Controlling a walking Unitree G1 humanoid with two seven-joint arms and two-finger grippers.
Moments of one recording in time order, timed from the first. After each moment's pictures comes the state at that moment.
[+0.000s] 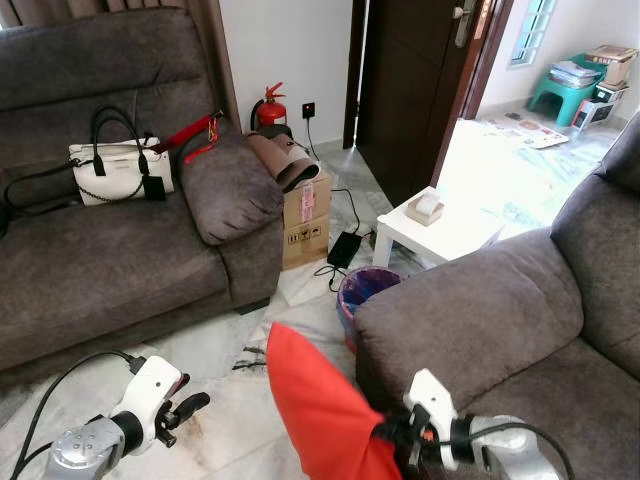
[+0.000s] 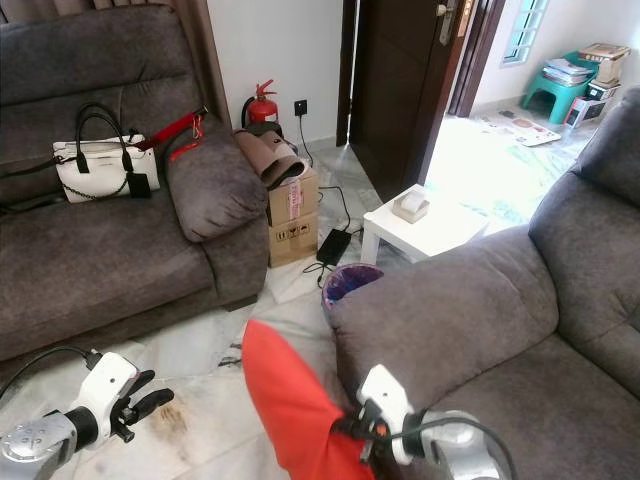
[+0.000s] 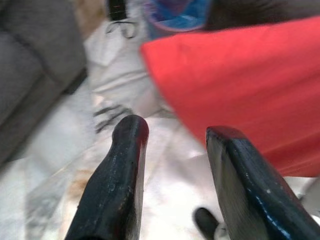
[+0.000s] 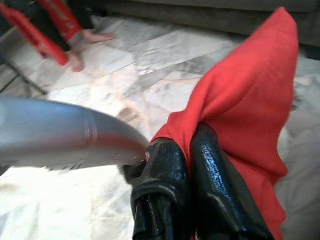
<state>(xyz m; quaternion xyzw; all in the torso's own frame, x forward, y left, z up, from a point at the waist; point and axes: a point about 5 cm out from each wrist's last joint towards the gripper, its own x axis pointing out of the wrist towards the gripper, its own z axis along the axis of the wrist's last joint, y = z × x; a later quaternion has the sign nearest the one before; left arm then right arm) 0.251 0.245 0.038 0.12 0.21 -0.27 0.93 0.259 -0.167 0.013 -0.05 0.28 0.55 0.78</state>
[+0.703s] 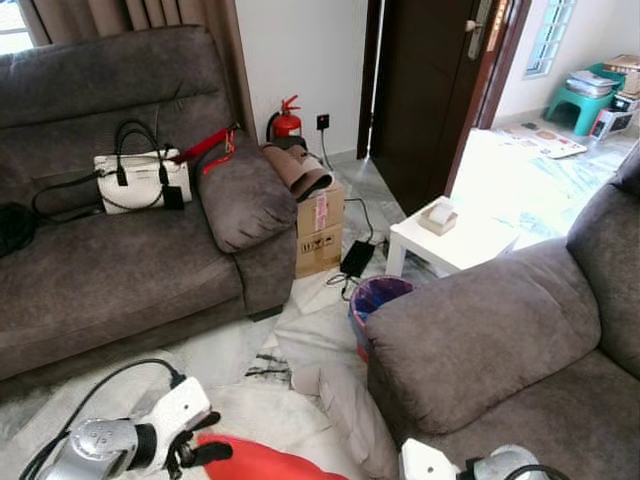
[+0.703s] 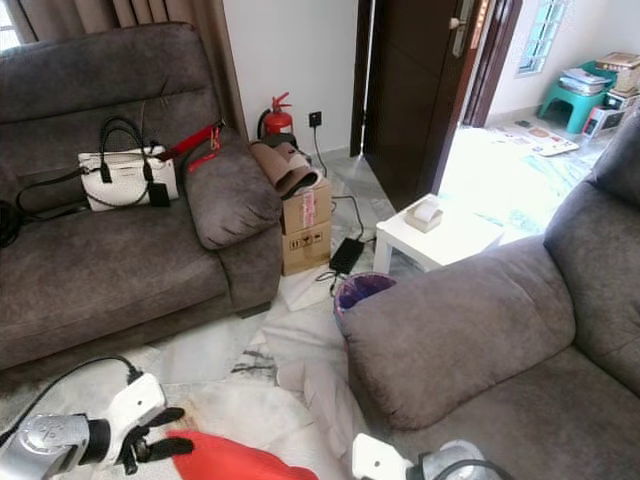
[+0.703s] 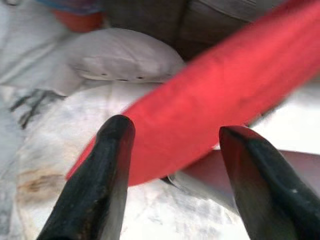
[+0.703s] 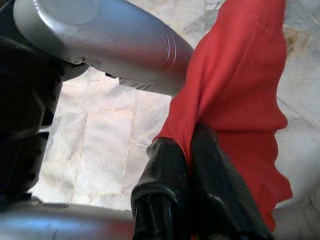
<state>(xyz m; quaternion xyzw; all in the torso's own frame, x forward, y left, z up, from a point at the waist) 0.238 0.215 0.023 0.17 0.30 -0.47 0.81 0.211 -0.172 0.008 -0.13 0.36 0.64 0.66</state>
